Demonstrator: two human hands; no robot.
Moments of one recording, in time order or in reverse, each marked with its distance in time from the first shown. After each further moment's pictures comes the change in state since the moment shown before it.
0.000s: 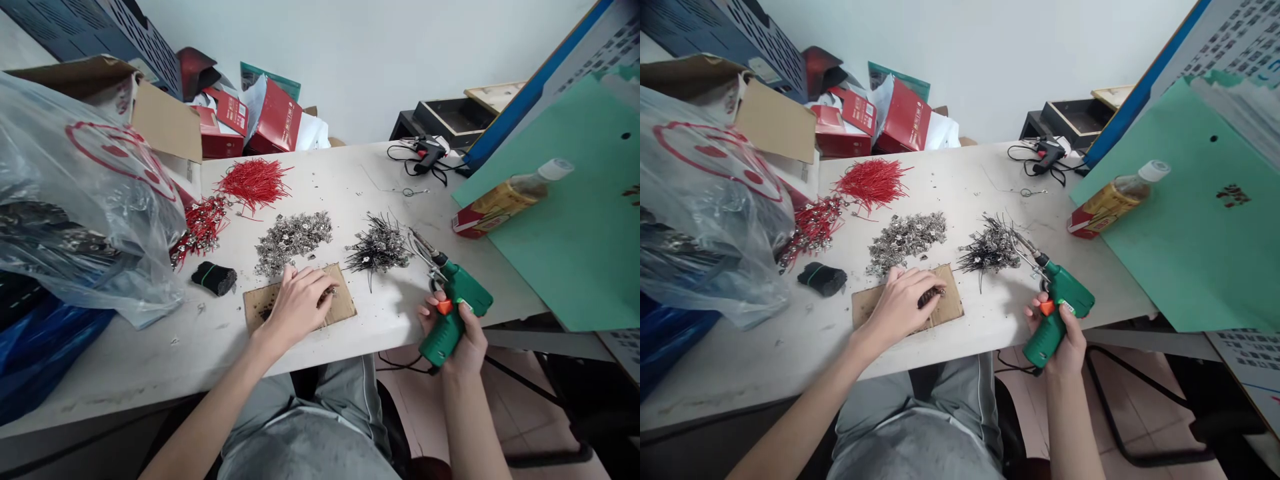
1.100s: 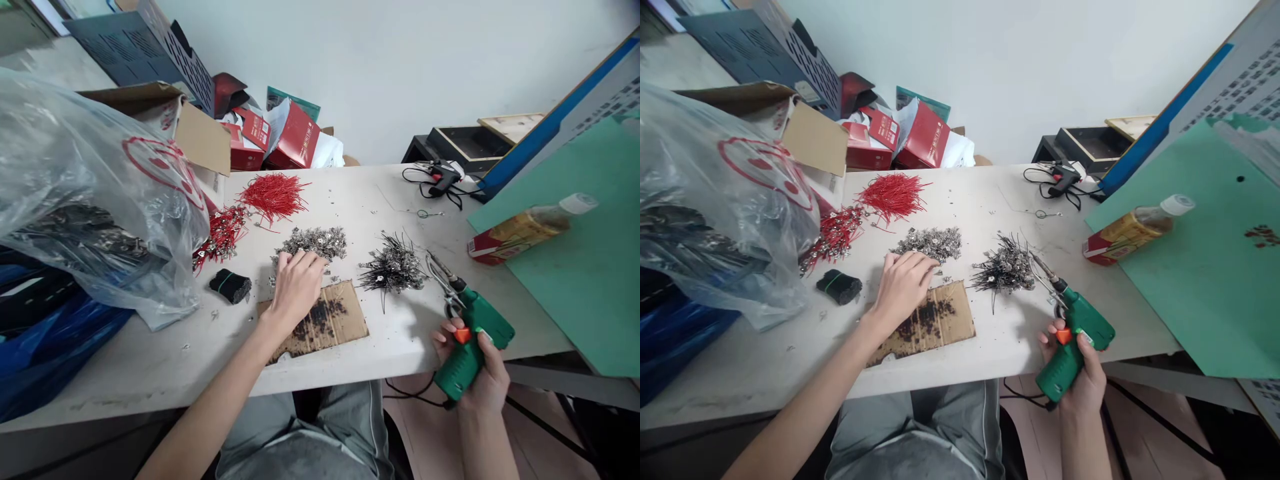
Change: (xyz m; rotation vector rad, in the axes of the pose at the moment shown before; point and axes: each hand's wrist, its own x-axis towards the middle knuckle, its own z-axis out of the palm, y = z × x) left_hand 0.026 -0.037 -0.009 0.255 0.179 -0.096; right_hand -0.001 0.001 0.000 -0.005 0.042 -0.007
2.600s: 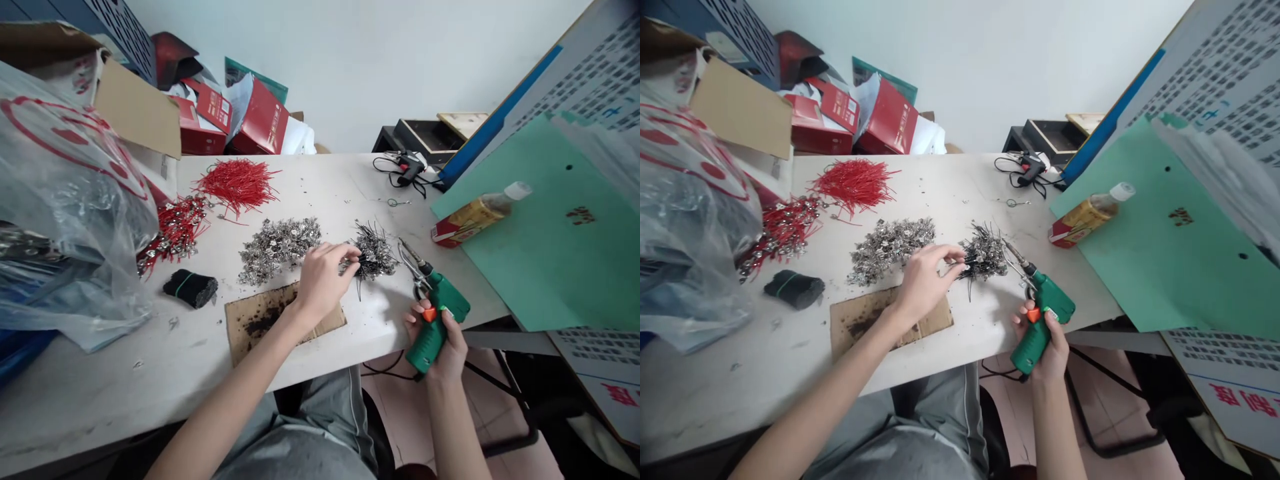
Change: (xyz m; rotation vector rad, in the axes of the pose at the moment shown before) left_hand 0.033 0.068 0.013 -0.656 0.111 -0.027; right_hand 0.000 0.001 0.003 -0.069 -0.011 -0.026
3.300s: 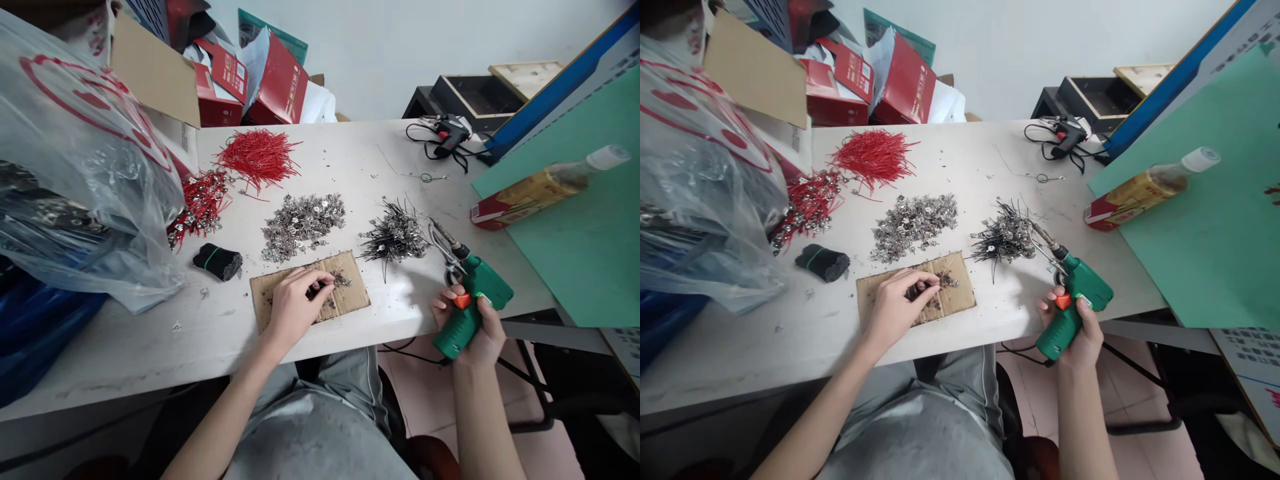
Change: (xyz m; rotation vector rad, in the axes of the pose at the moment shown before) left_hand -0.094 -0.035 -0.040 0.025 0.005 -0.207; right_hand -0.001 -0.004 -0.004 -0.025 -0.003 0.018
